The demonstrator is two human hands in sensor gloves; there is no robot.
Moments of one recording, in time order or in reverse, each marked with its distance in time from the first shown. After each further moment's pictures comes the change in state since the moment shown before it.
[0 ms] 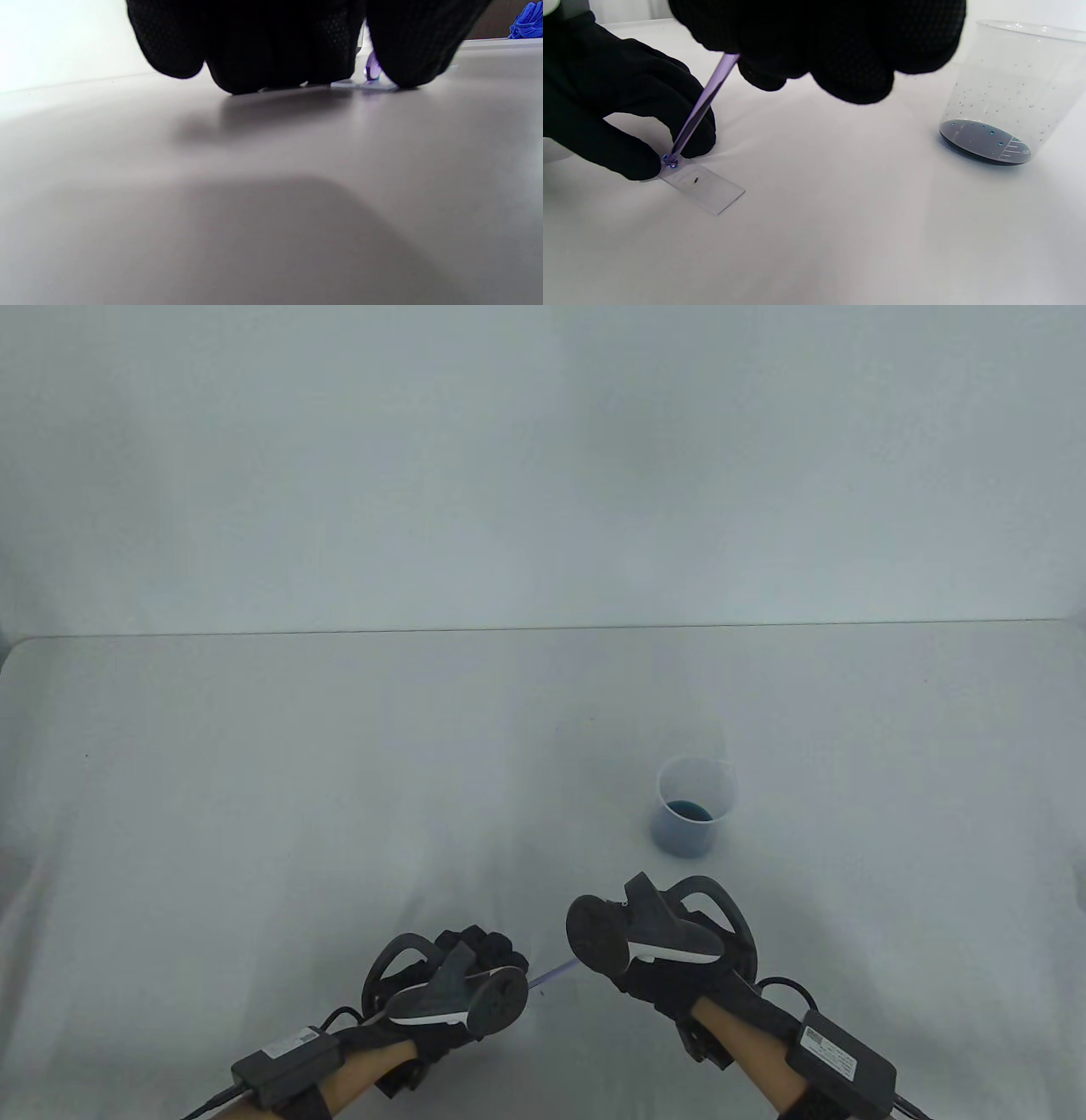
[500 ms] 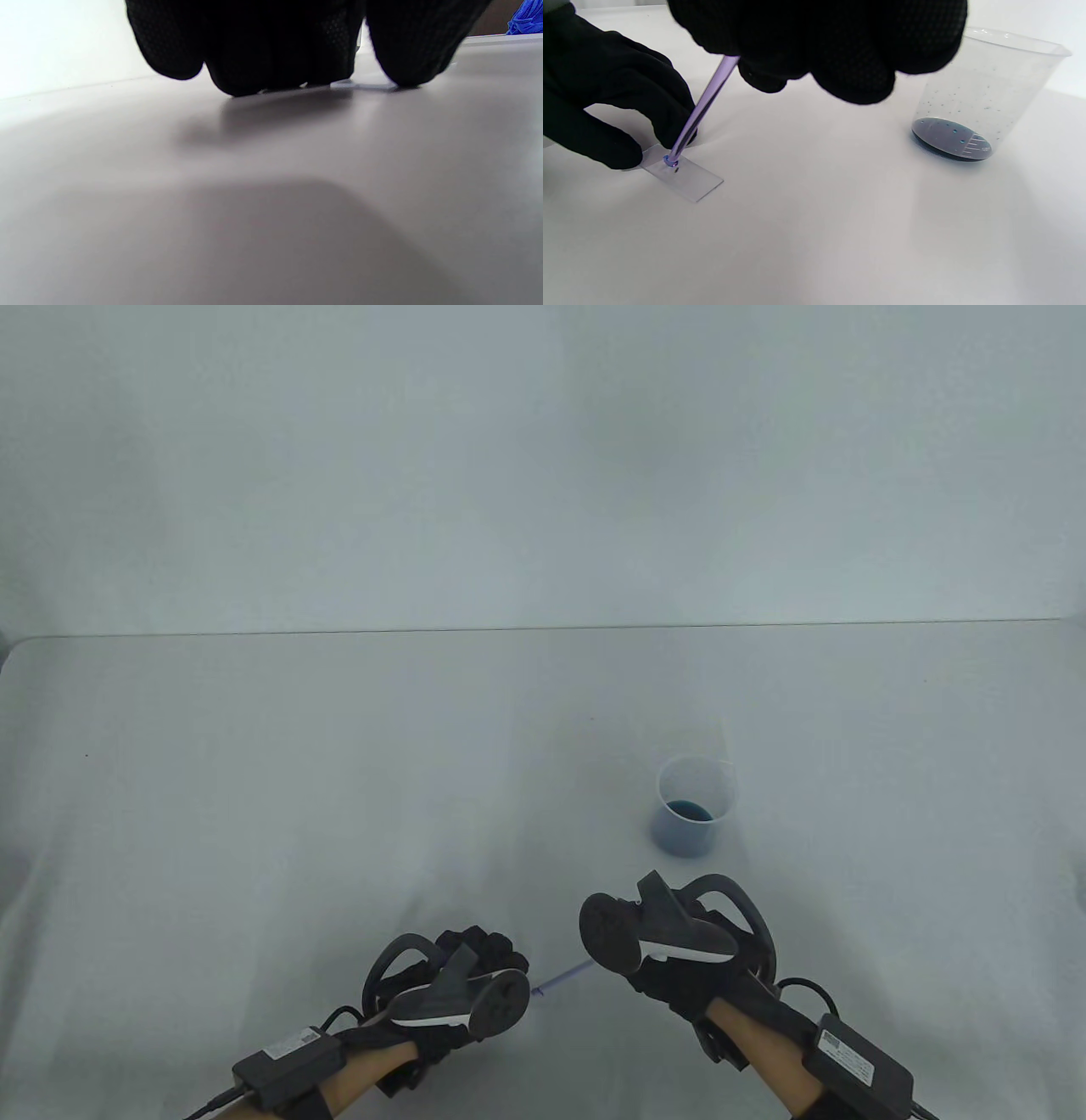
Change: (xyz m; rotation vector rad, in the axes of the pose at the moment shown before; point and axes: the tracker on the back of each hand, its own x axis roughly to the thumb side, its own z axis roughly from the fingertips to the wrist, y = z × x) left_hand 0.000 0.001 0.000 0.001 -0.003 -0.016; right_hand -0.011 -0.003 0.009 0.033 0.040 0.033
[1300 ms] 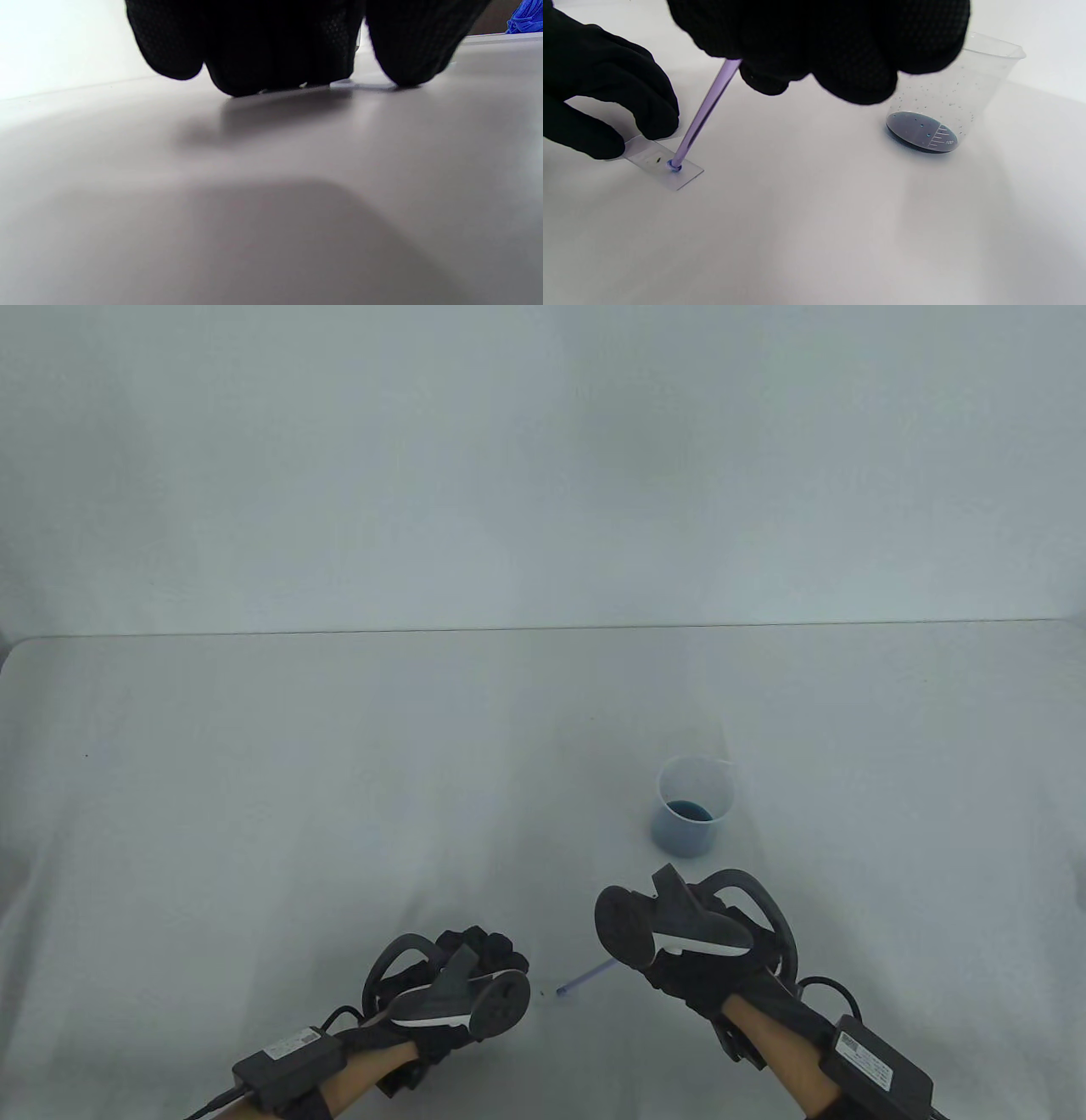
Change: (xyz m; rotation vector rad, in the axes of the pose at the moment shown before) left_hand 0.001 0.000 0.000 0.000 0.000 0.000; right_hand -0.012 -0.006 0.007 0.026 0.031 0.014
